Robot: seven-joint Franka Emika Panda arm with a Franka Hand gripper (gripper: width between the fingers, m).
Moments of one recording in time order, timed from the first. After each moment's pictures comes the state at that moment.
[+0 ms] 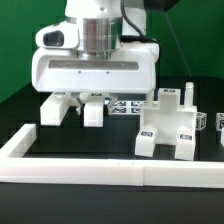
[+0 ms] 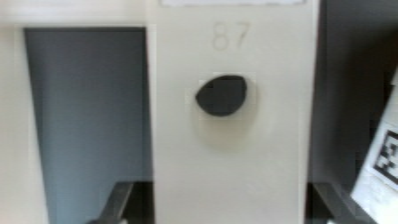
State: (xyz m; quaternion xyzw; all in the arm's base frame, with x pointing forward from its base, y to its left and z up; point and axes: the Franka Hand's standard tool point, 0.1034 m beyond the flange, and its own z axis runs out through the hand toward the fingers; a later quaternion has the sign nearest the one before) arm 0.579 -0.096 0.069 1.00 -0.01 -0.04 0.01
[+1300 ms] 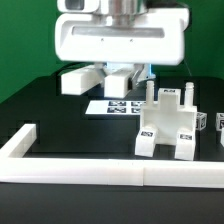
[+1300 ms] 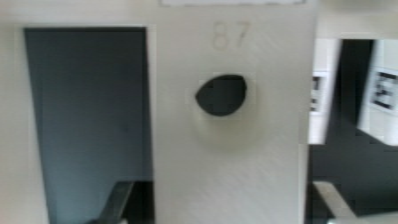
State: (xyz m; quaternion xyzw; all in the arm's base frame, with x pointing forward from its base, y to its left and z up) arm 0.594 -0.030 0.125 0.99 -0.11 -0.02 0.00
